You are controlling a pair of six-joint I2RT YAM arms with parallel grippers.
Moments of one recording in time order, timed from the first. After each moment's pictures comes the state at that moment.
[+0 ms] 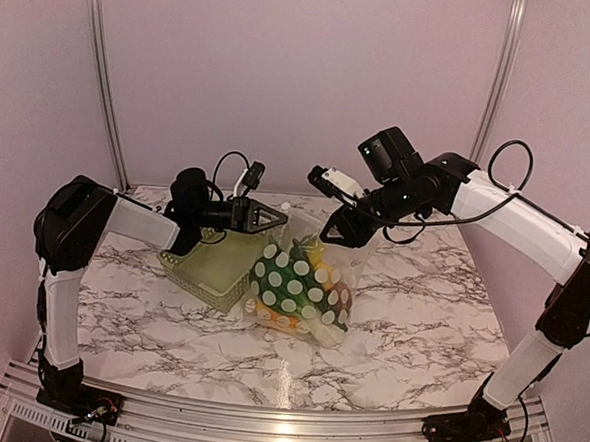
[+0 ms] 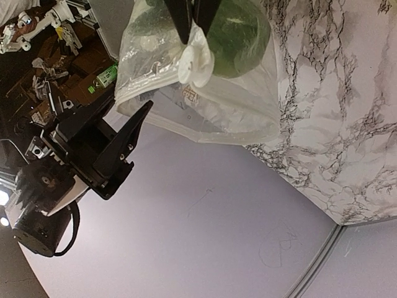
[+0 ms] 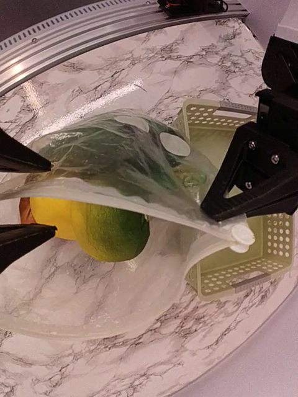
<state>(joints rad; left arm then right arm) -0.53 2.08 1.23 1.01 1.09 -0.88 0.76 1.63 1.64 -0.88 -0.20 -0.16</state>
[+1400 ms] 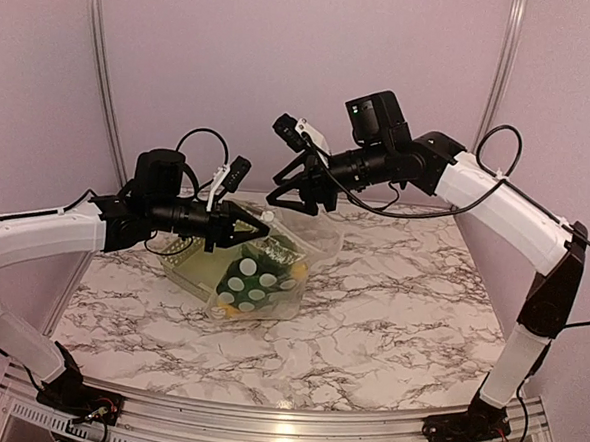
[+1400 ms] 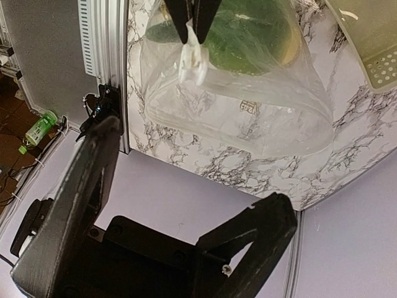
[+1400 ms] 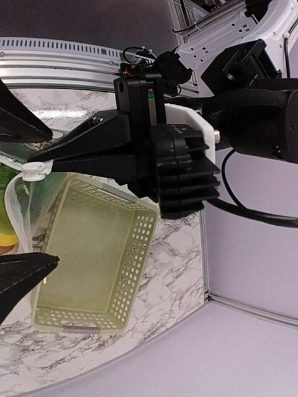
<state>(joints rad) -0.69 1.42 1.05 0.07 0.70 -0.11 0.81 1.75 1.89 -0.66 -0.57 -0.30</state>
